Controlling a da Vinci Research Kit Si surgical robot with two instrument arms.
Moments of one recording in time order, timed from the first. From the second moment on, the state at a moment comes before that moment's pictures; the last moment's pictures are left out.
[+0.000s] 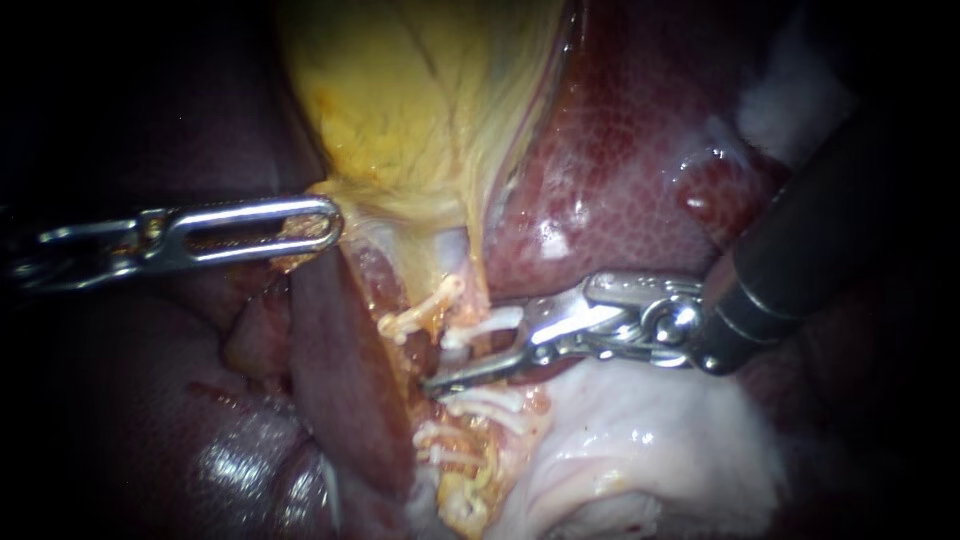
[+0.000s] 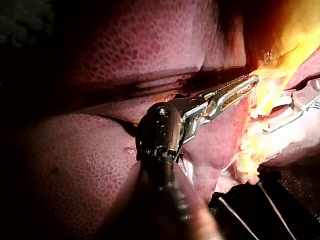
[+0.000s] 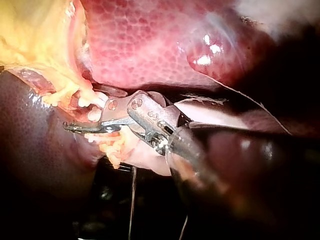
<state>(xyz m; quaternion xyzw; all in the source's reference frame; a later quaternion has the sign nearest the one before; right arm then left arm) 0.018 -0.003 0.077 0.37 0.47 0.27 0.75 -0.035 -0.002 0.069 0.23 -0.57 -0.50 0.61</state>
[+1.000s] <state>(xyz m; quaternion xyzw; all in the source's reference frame) 0.012 0.000 0.076 0.38 0.47 0.27 0.75 -0.034 -0.002 0.069 0.23 -0.57 -0.50 0.61</state>
